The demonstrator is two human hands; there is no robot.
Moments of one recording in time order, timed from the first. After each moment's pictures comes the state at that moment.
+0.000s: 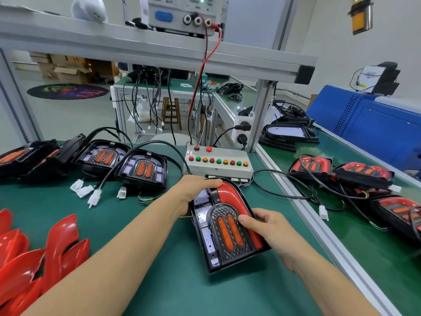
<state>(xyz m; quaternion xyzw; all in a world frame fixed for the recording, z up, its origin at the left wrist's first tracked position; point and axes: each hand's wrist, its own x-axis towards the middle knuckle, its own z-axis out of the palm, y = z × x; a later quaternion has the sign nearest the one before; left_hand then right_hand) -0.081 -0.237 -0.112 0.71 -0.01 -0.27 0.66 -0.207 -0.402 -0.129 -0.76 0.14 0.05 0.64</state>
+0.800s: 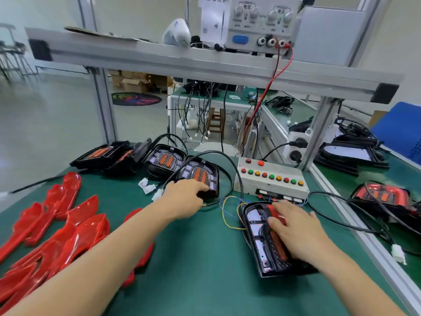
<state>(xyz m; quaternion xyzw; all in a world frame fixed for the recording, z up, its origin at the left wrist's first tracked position) -0.090 -0.118 -0.091 0.98 -0.12 -0.05 0.16 -0.157 -0.355 -0.107 -0.99 0.05 0.00 0.11</state>
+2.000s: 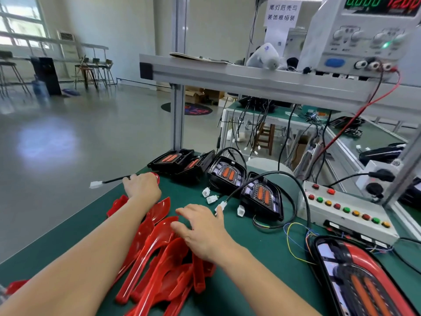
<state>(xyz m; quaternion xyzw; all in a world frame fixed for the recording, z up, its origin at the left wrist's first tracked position) -0.050 0.099 -0.133 0.96 0.28 0.08 -0.01 -0.125 -0.089 -0.122 -0.92 -0.31 0.05 0.22</state>
